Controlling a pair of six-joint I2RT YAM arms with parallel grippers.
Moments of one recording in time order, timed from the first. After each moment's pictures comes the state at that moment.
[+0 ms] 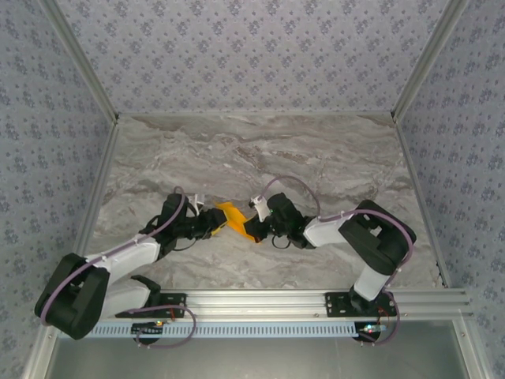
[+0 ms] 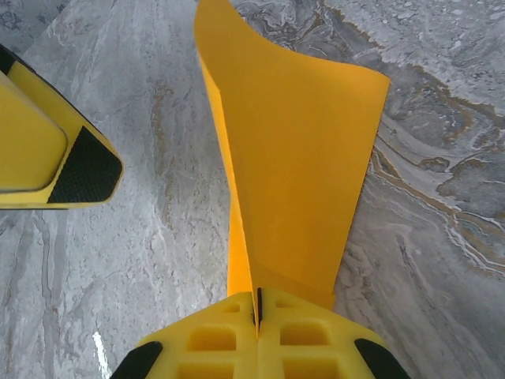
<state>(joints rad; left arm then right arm) -0.49 1.16 0.34 0.20 0.53 -1.11 0.82 1.70 0.62 0.49 -0.34 0.32</state>
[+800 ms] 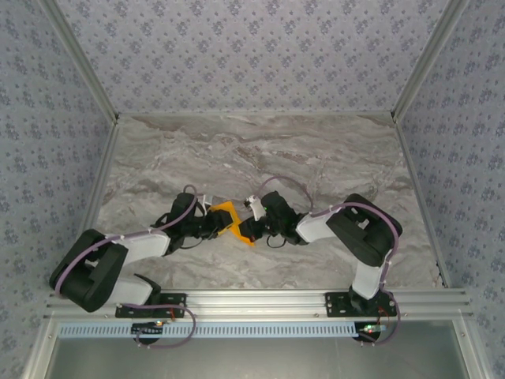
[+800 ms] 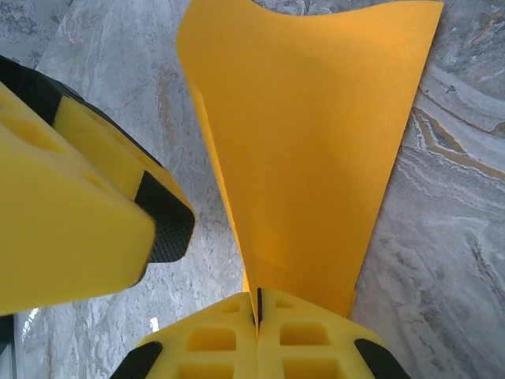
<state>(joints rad) -0.53 1.35 0.36 0.35 0.53 -1.11 0.82 1.80 0.69 0.47 -0.44 0.44</state>
